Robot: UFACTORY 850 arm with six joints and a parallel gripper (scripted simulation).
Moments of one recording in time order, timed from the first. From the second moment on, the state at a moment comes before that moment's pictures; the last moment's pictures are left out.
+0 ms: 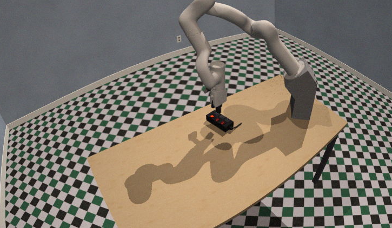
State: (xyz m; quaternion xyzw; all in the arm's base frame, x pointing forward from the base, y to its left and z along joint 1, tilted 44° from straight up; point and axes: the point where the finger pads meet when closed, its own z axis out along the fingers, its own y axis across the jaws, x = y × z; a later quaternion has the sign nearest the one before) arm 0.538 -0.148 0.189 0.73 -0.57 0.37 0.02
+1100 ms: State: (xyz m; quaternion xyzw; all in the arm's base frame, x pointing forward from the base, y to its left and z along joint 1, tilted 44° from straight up) arm 0.549 -0.159 0.173 0.73 -0.57 0.37 0.02
